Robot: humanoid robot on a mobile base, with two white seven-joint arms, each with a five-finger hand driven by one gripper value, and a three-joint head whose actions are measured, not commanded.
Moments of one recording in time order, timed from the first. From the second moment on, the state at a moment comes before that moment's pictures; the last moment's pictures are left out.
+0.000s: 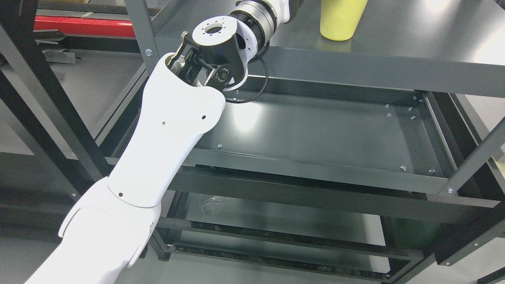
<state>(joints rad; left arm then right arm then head) -1.29 0.00 -0.48 -1.39 0.77 0.55 0.31 0.00 0.00 0.00 -0.24 0.00 0.09 -0.12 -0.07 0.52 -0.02</state>
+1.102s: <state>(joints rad) -1.20 0.00 -0.41 -1.57 0.76 0.52 0.18 0.00 0.00 0.00 -0.24 0.00 0.09 -0.12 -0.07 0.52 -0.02</state>
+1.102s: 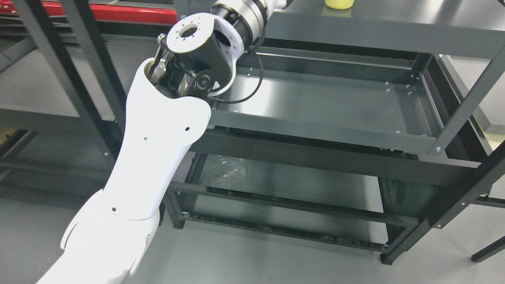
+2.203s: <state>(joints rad) -0.47 0.00 -0.25 -1.45 0.12 0.09 0.28 0.00 0.00 0.00 -0.24 0.00 0.09 -0.12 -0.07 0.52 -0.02</state>
